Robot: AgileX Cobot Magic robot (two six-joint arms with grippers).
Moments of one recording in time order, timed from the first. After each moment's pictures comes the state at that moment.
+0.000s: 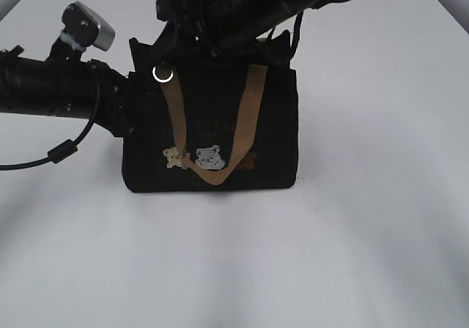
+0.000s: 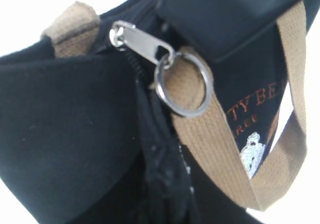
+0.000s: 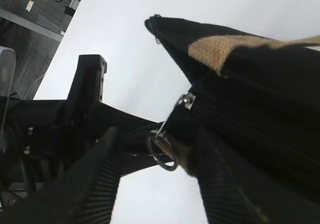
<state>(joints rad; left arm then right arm) -0.22 1.77 -0.91 -1.73 0.60 2.34 0.48 2.04 -1.64 0.95 0.67 -0.45</state>
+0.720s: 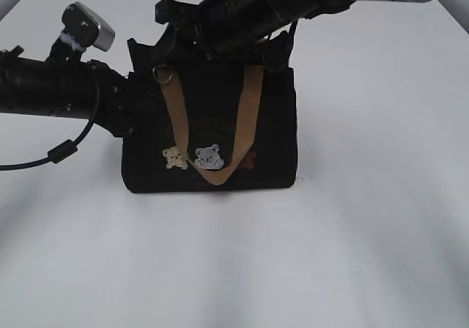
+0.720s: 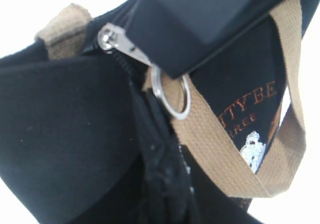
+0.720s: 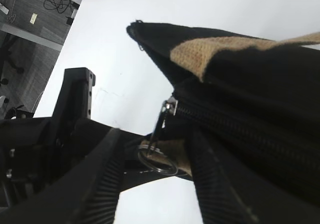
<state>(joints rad) -0.22 1.77 -0.91 -1.73 0.59 2.34 0.48 2.08 -1.64 1.00 0.63 -0.44</state>
